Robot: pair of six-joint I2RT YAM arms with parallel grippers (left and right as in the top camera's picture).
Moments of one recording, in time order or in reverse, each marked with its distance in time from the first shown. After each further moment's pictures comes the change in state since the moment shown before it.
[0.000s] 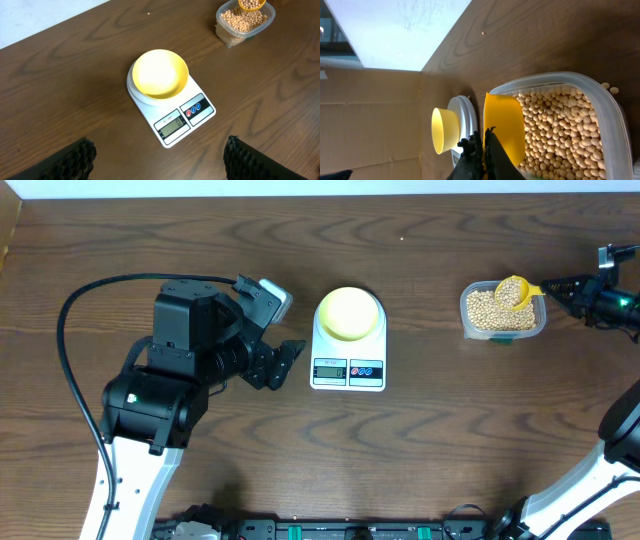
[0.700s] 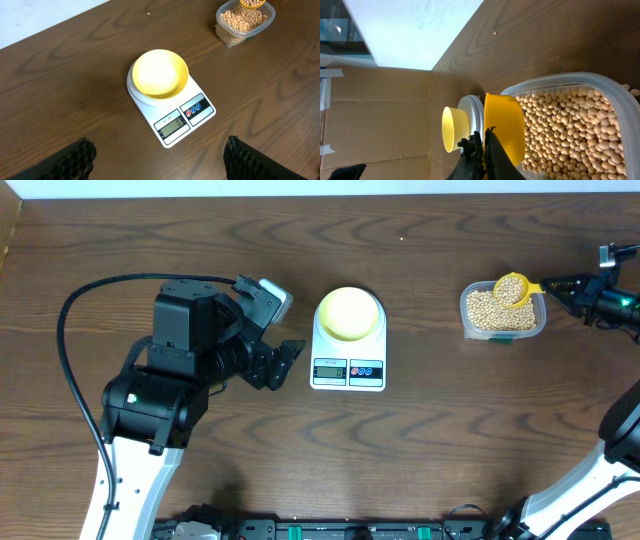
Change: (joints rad) left arm 0.000 0.000 0.000 0.000 0.000 0.000; right arm -0.003 0.000 0.000 -0.006 -0.056 0.000
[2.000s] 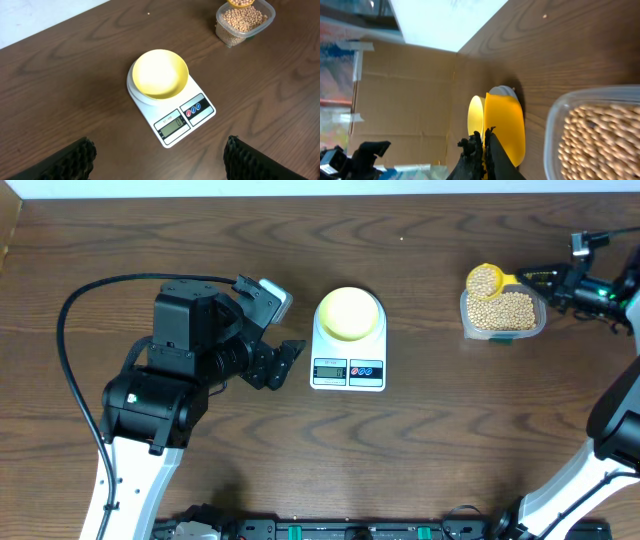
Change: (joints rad) left arm 0.000 0.000 0.000 0.000 0.000 0.000; right arm 0.113 0.000 0.000 0.018 -0.131 0.001
